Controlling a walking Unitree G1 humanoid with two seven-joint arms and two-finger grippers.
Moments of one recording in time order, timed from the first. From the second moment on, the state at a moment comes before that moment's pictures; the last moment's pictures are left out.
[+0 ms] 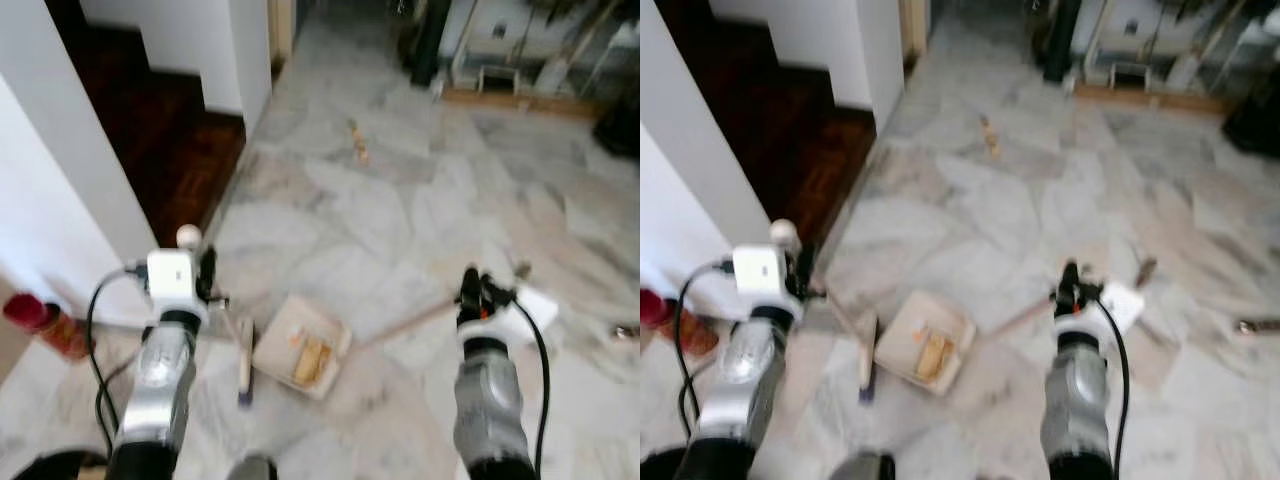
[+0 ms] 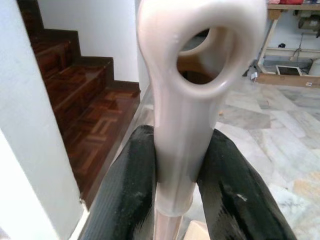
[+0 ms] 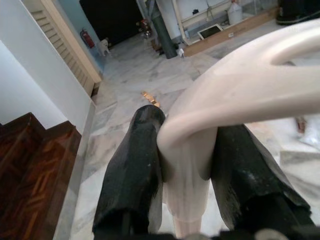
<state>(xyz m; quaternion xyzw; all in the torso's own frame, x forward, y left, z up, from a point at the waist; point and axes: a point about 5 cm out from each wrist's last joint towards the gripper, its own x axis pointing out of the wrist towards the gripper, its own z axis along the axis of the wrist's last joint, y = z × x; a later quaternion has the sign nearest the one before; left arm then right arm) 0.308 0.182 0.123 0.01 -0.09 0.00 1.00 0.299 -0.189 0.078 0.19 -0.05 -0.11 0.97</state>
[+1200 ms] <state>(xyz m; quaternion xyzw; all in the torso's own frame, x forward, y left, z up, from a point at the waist) 0.307 0.178 0.121 0.00 -0.08 0.00 1.00 0.300 -0.194 0.079 0.18 -0.04 -0.12 0.98</state>
